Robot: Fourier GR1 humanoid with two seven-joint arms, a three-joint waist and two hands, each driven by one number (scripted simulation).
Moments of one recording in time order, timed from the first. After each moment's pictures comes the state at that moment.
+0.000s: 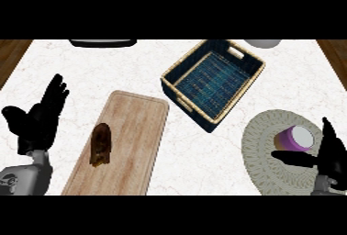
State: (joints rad) left arm -0.16 0.25 0.09 -1.51 0.02 0.11 0.17; right arm 0.02 -0.18 -0.13 -1.59 0.73 -0.19 0.70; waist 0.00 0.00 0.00
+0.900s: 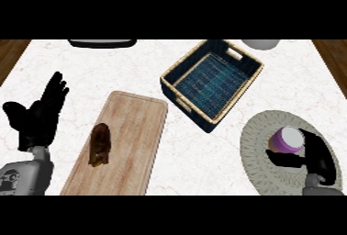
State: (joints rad) left arm -0.19 0.23 0.13 -1.48 -0.01 0.08 0.17; right arm -0.01 -0.18 -0.12 -1.42 0.68 -0.13 0.52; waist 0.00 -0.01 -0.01
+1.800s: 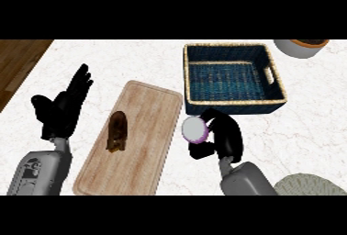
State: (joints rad) left arm -0.27 0.18 0.05 -1.46 -0.02 0.04 0.15; right arm -0.28 -0.02 0.43 -1.38 0.72 -0.32 0.70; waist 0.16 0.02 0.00
